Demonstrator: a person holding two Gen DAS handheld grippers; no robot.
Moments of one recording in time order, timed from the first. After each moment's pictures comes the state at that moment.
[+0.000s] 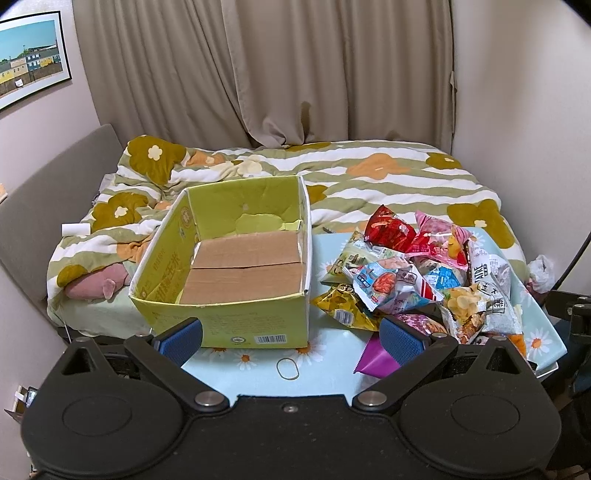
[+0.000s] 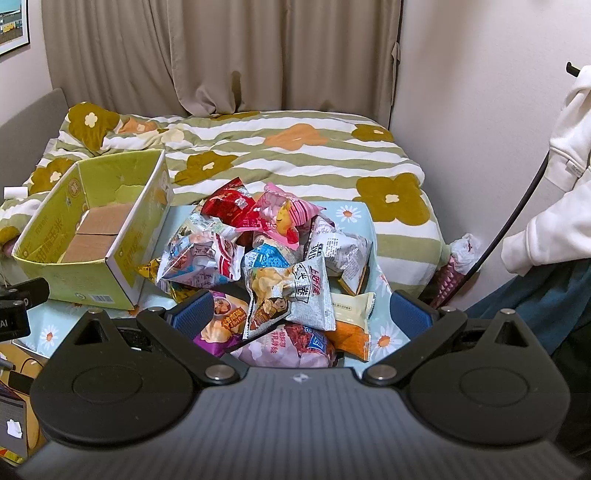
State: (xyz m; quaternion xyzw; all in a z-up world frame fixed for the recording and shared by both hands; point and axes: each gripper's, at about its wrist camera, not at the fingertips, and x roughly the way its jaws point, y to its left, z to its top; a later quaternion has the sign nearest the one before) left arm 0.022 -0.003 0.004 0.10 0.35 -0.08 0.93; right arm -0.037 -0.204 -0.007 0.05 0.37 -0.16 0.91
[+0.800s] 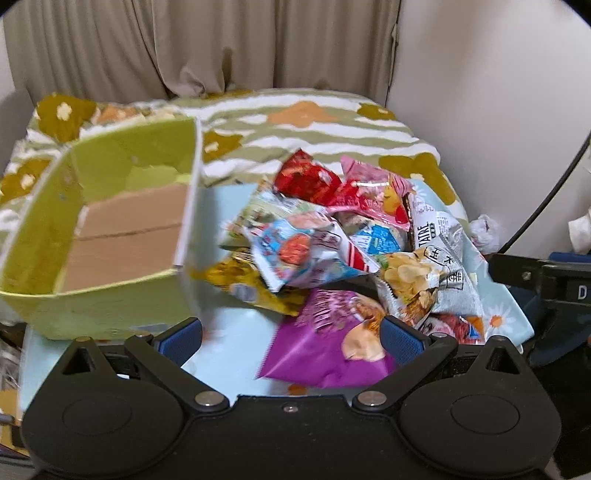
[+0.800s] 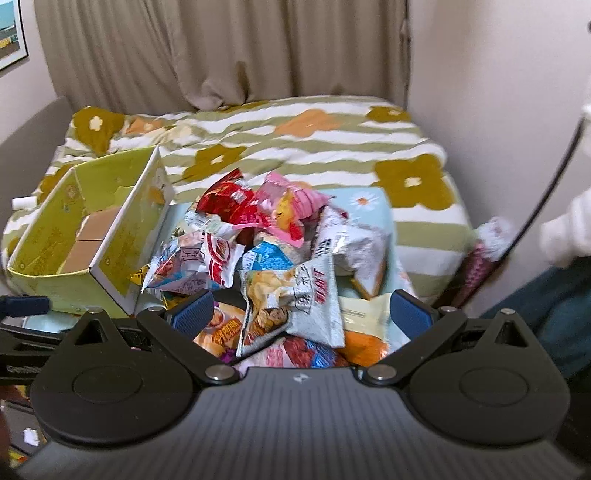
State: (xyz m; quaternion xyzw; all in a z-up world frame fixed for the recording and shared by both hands) left arm 0.089 -0.071 -0.074 0.07 0.44 -0.20 0.87; right arm 0.012 -0.257 -0.054 0.10 0.39 -0.12 0.91
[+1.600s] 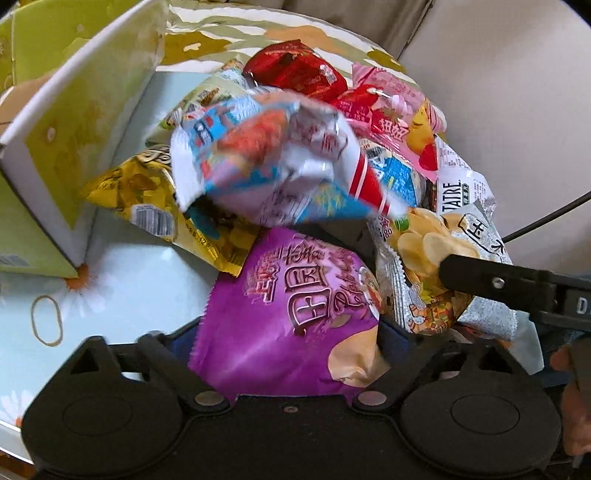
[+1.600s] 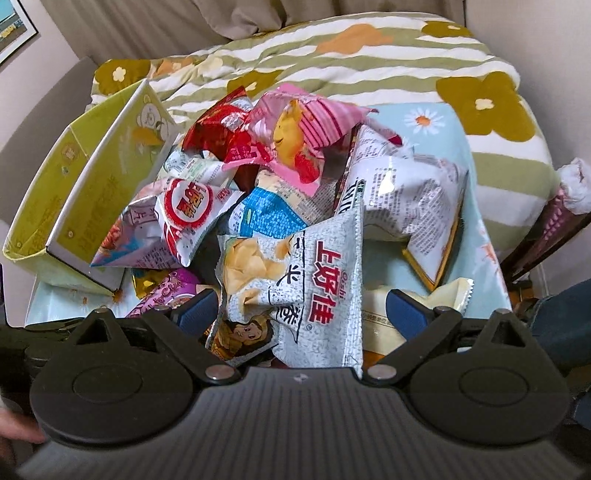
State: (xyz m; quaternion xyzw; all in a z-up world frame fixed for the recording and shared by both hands) left arm 0.144 -0.103 -0.180 -0.03 0.56 -0.22 0.80; right arm 0.092 -0.308 -0.152 0.16 0.48 -0.01 0.86
